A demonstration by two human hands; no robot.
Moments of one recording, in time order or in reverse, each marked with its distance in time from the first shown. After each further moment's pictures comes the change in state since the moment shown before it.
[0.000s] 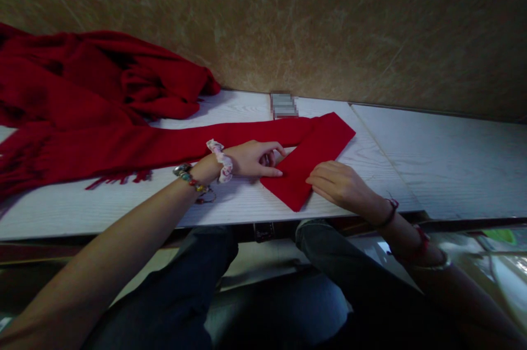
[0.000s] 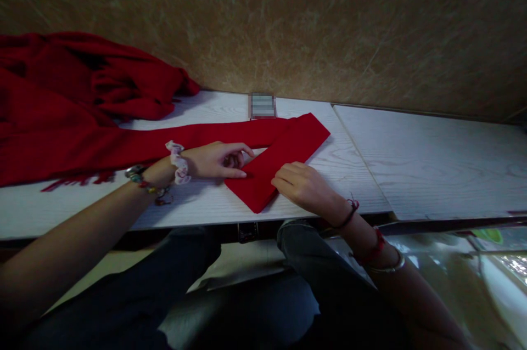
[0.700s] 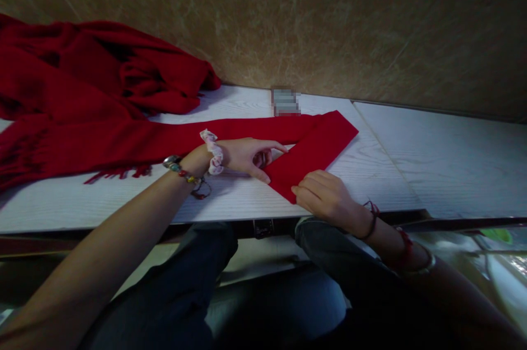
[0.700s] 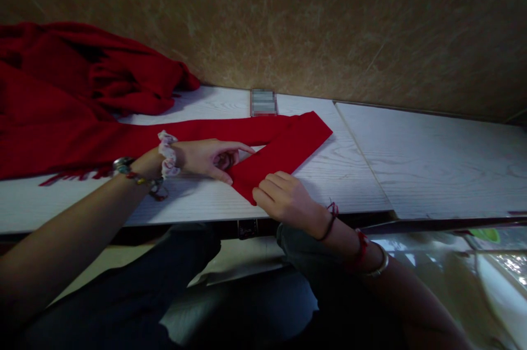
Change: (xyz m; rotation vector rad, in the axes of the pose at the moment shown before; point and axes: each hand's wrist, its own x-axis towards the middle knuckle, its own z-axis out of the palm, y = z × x) left_hand -0.007 -0.011 -0.008 -0.070 -0.125 0.050; right_hand 0.023 -0.038 0.006 -0.046 0.126 0.001
